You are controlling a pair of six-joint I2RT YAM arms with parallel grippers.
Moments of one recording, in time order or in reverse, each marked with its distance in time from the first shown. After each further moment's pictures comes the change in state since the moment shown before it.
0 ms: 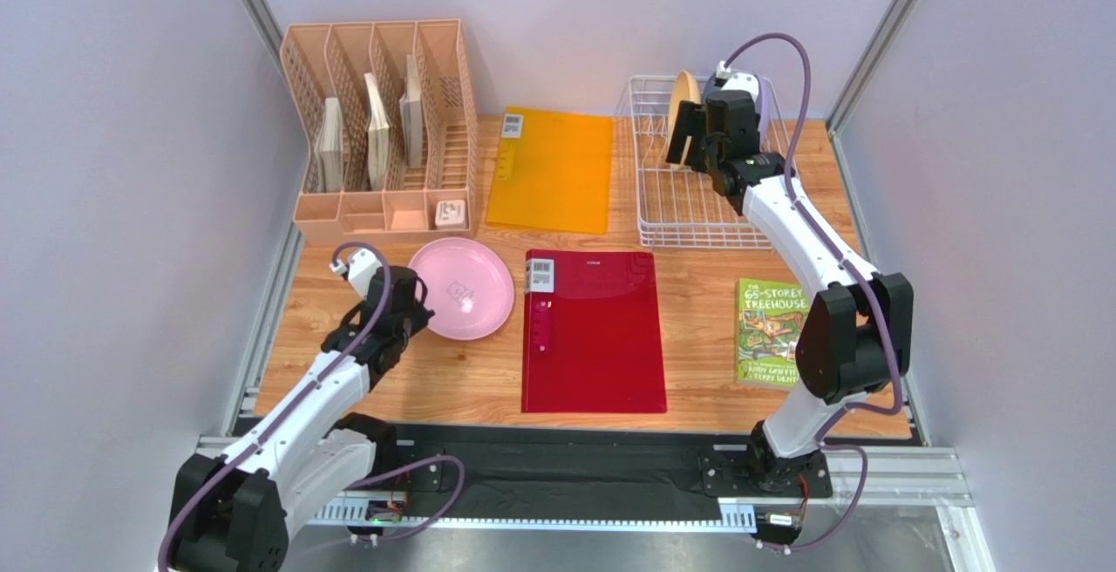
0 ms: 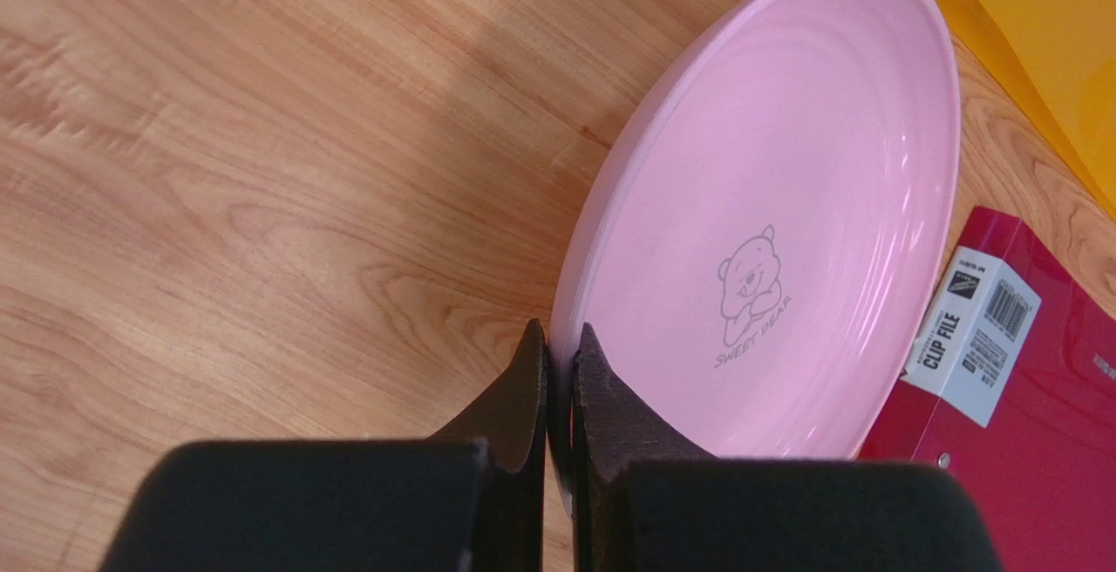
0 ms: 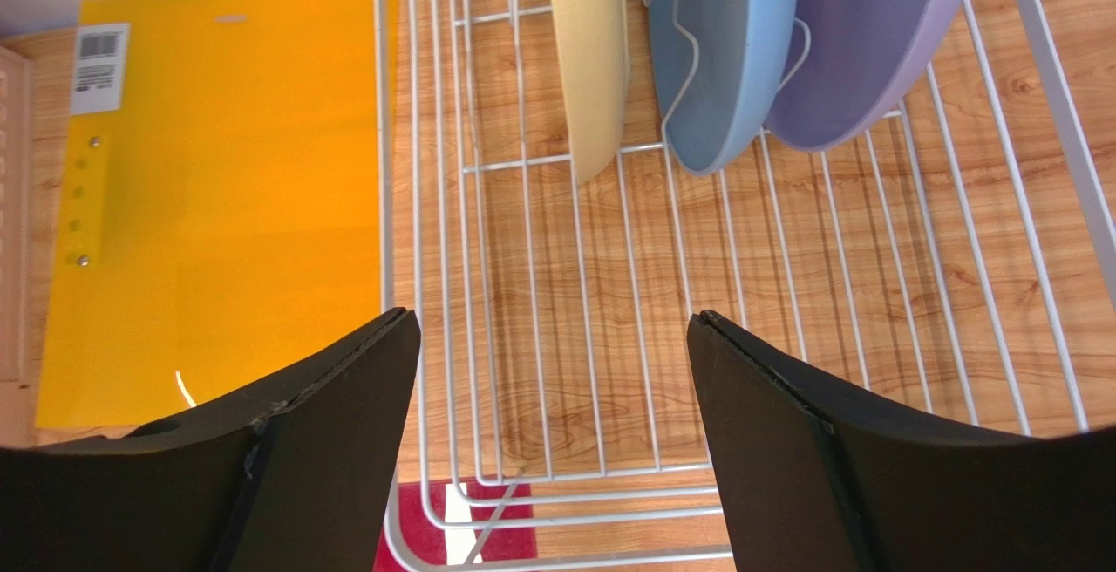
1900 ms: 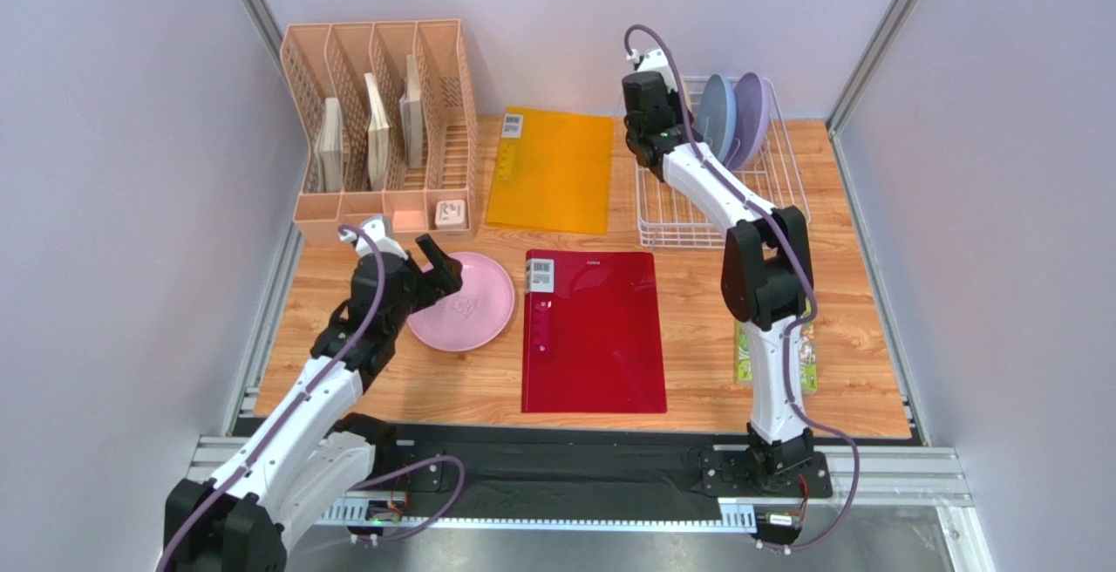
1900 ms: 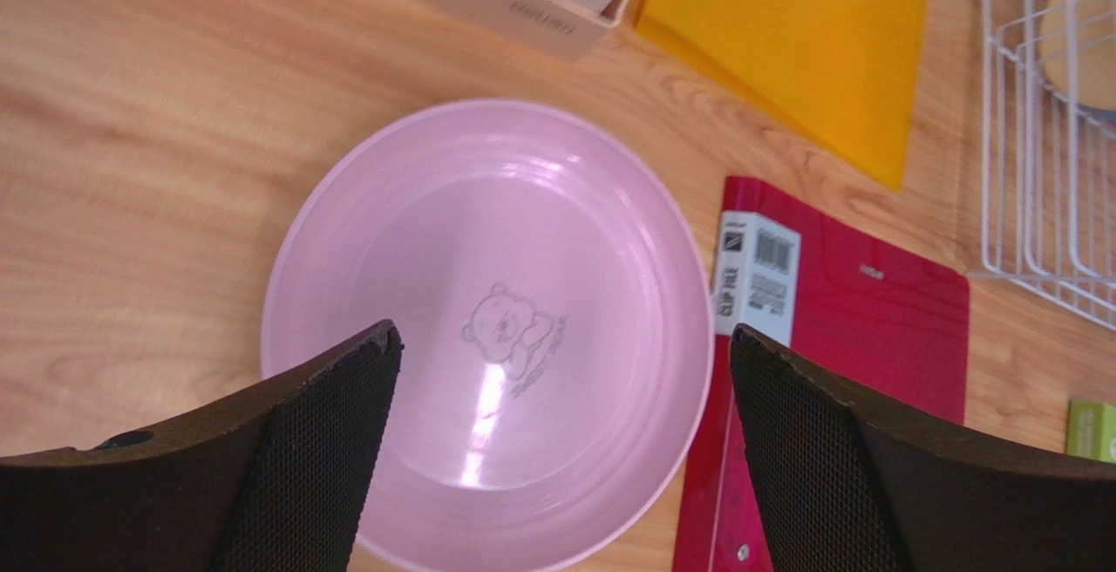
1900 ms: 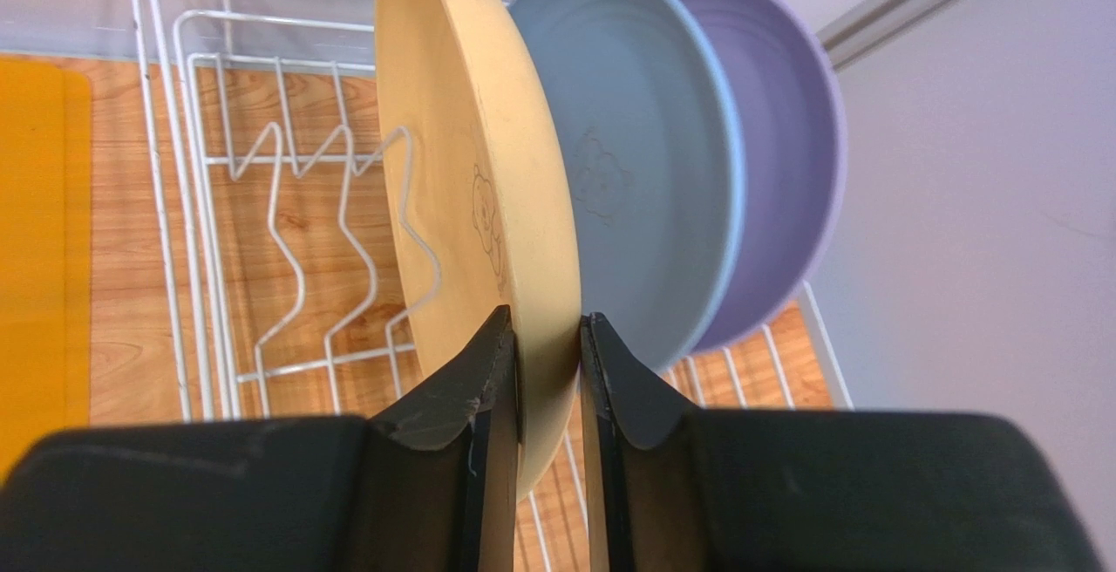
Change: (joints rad) left arm 0.000 -0.096 0.033 0.143 0.205 0.165; right arm 0.121 0.544 0.520 0.064 0.540 -0.454
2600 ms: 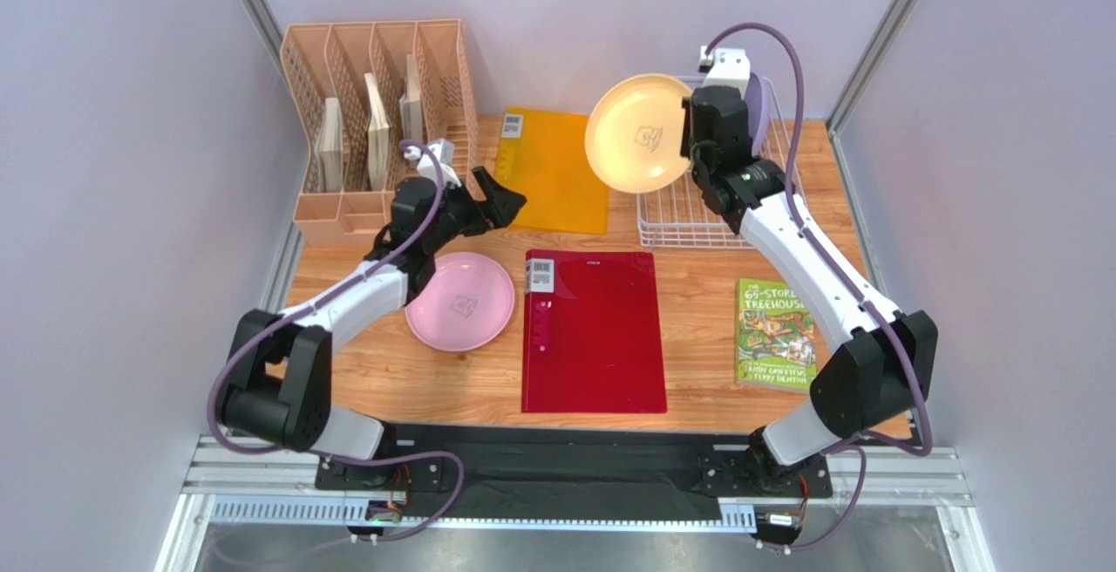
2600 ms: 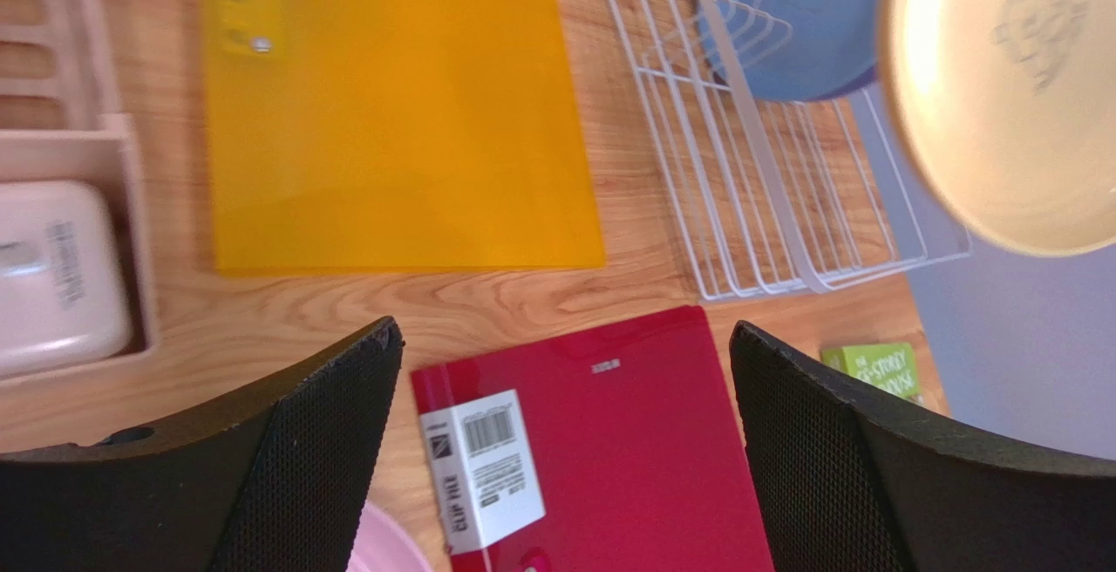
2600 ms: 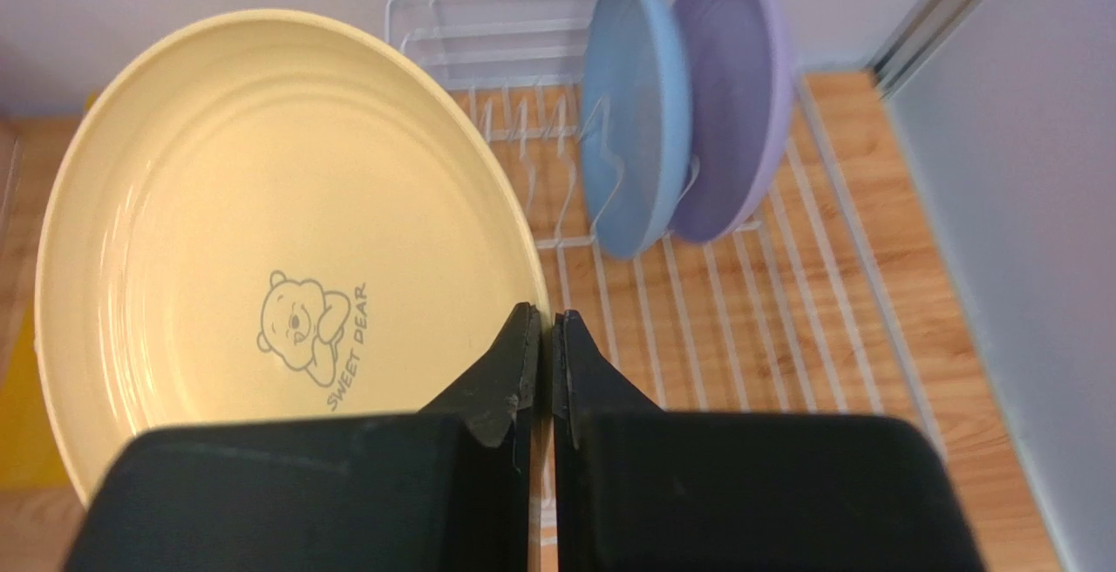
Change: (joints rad) left arm -0.008 0.606 0.330 0.509 0.402 0.038; right arm 0.023 -0.664 -0.470 -0.024 -0.231 0.267
